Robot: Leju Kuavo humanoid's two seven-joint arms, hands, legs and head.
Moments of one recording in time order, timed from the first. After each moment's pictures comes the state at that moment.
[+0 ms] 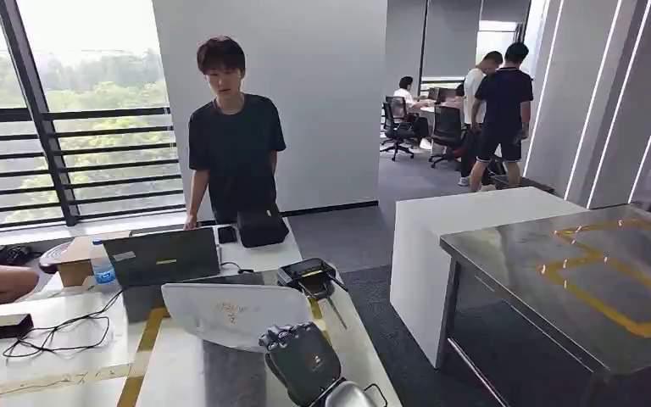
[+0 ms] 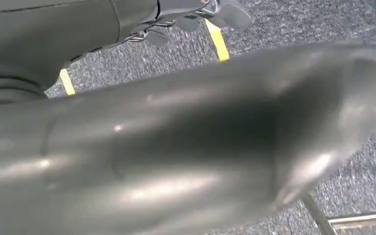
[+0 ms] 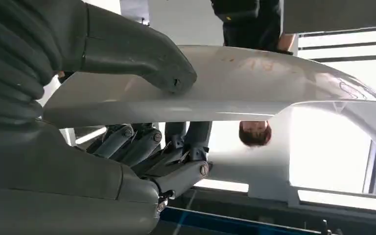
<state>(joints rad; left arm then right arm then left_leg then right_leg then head) -0.21 -0.11 1.08 -0.19 -0.84 -0.20 -0.37 -0.96 0.35 0.74 -0.32 1.29 -0.44 -0.26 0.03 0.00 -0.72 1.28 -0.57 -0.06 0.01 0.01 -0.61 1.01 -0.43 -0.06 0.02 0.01</state>
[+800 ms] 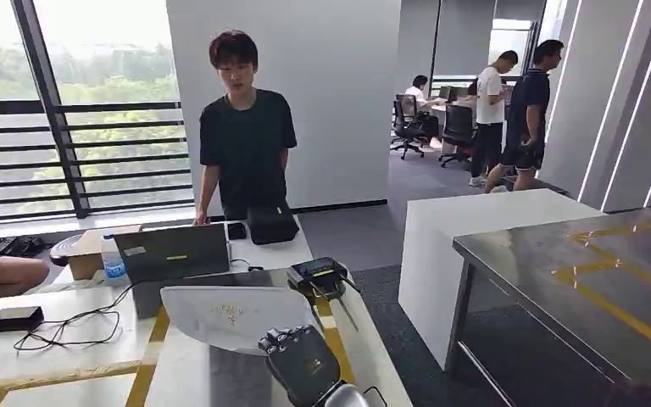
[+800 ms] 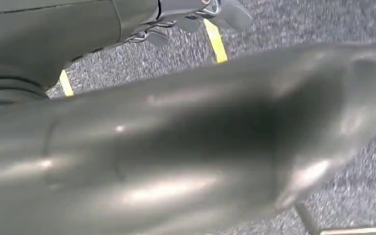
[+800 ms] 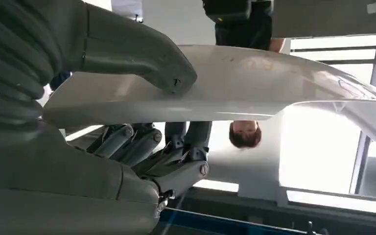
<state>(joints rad) -0.21 -0.11 1.08 -0.19 -0.84 -0.20 -0.37 -0.97 0.35 0.77 -0.32 1.30 -0.45 -0.25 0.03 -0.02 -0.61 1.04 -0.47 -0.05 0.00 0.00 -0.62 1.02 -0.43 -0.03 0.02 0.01</state>
